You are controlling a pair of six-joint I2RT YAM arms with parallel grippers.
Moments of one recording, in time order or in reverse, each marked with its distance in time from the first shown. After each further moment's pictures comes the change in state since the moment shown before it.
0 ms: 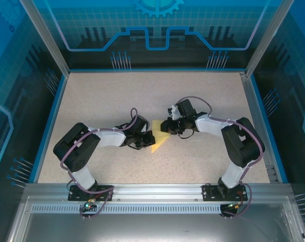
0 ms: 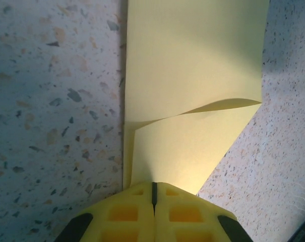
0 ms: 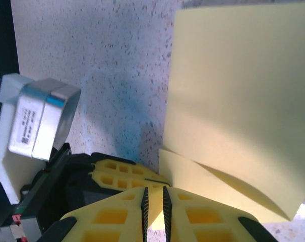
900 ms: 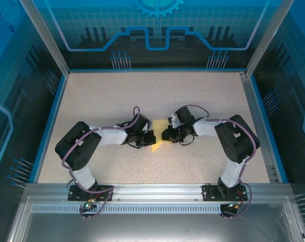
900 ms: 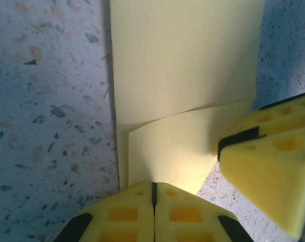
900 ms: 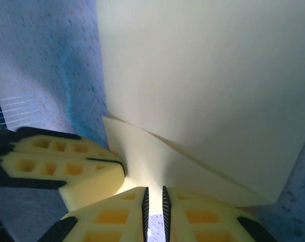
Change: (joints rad) left arm 0.000 0.023 0.047 -0.055 0.000 0.076; right arm 0.002 0.071 -0.069 0.035 -0.026 0.001
